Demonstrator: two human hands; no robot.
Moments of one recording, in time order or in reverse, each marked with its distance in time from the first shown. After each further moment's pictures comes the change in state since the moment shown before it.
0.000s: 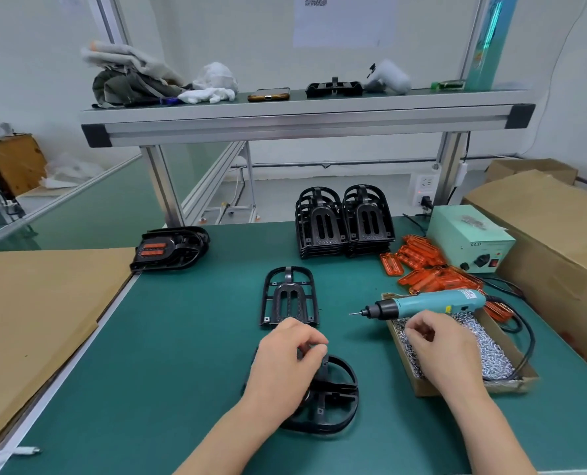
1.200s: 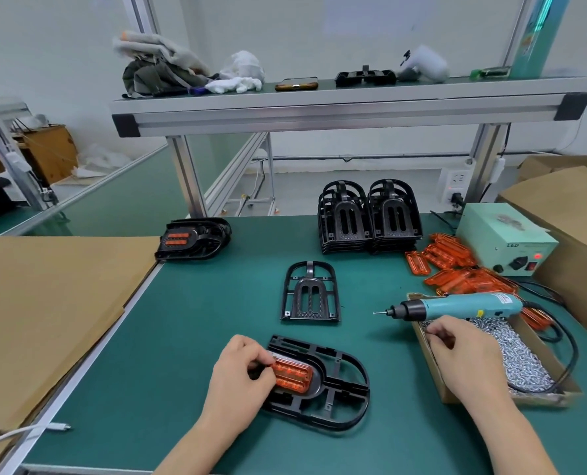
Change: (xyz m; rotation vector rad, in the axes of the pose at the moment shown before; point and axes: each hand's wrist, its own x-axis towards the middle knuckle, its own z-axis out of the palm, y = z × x) left_hand -0.026 -0.086 -0.038 0.117 0.135 -0.178; right_hand 0.000 0.004 0.009 0.008 -0.013 -0.088
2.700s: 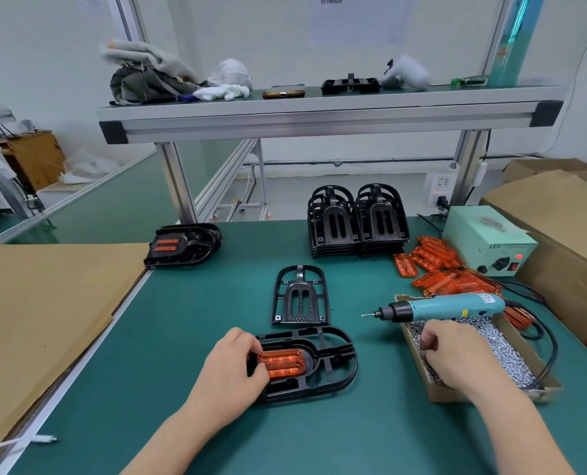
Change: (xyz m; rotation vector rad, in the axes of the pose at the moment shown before) left_hand 0.018 0.005 -0.011 0.252 -0.146 0.171; right_hand 0.014 -0.010 -0.025 -0.395 -0.349 0.061
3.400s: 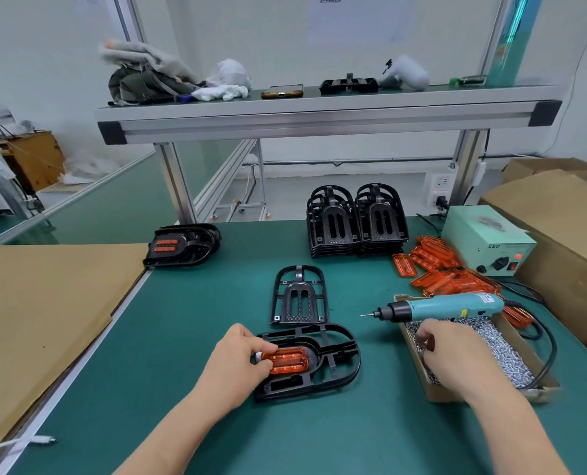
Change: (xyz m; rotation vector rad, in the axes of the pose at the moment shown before) left_hand 0.017 0.007 0.002 -0.050 -0.114 -0.148; right_hand -0.004 -0.005 -0.003 -0.053 -0.010 0.002
